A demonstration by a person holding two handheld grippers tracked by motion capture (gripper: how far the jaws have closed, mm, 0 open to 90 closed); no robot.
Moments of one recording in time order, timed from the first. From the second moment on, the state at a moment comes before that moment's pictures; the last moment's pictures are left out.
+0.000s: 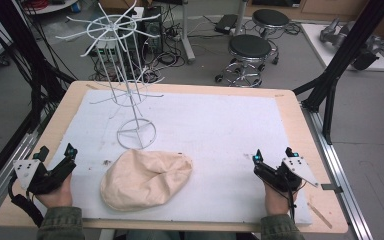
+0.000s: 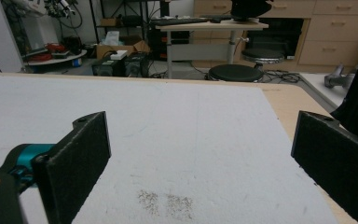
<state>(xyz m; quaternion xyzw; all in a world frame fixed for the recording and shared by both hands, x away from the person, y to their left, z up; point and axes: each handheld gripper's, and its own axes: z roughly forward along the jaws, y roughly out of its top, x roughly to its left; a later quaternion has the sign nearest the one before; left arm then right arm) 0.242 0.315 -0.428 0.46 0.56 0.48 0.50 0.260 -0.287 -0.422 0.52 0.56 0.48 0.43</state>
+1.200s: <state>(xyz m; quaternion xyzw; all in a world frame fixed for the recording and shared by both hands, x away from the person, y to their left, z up) 0.266 0.272 -0.411 0.62 0.47 0.33 0.54 0.264 -0.287 -0.425 0.52 0.58 0.47 0.41</state>
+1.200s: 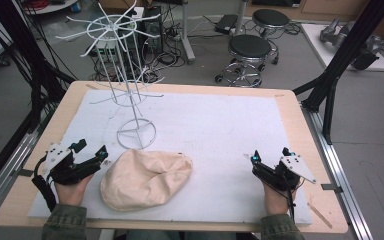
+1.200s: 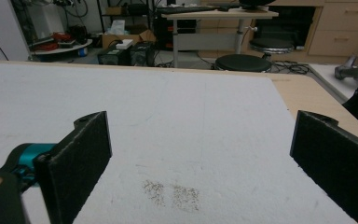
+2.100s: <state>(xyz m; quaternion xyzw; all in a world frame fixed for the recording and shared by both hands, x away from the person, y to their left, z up) 0.287 0.233 -0.418 0.74 0.42 0.23 0.47 0.265 -0.283 -0.426 0.51 0.60 0.47 0.40</state>
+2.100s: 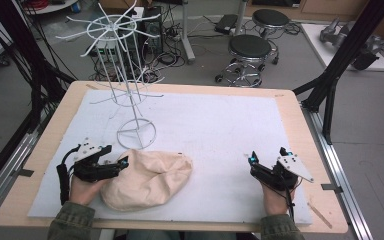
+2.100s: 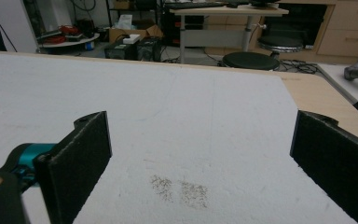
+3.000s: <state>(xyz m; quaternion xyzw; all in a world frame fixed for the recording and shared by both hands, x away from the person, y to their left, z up) 0.305 0.221 -0.436 0.79 0.46 0.16 0.36 0.266 -0.281 -0.427 0.51 0.61 0.46 0.40</state>
